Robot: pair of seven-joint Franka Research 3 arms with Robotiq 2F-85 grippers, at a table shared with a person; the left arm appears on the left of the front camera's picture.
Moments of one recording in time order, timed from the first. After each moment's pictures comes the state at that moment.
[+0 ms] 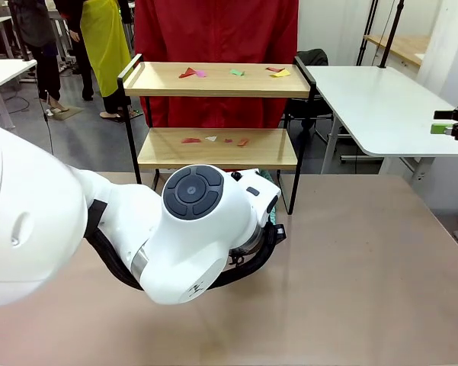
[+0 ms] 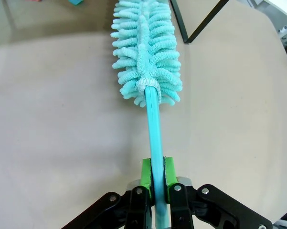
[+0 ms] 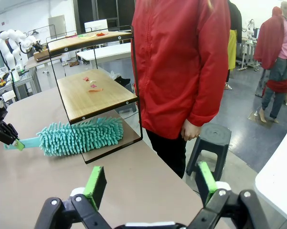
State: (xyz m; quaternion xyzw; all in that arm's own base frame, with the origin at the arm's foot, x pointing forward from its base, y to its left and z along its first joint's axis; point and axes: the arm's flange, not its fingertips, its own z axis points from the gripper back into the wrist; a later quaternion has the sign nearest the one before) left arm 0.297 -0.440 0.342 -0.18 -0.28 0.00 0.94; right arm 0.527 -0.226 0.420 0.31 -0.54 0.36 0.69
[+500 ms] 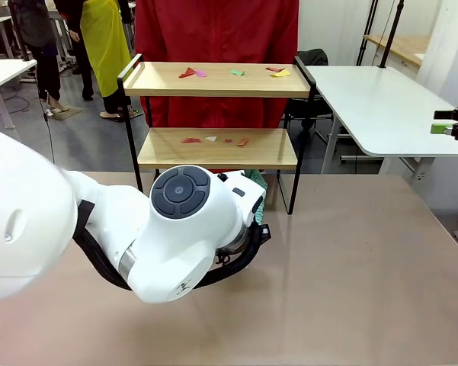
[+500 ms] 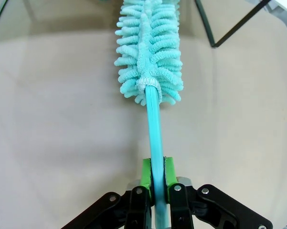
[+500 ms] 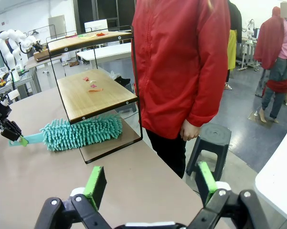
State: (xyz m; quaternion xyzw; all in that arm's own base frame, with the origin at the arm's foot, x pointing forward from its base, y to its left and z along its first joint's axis) left arm 0.307 -0.413 0.334 -0.15 -0.27 0.02 0.95; right arm 0.527 -0.226 0.420 0.31 -0.54 0.36 0.69
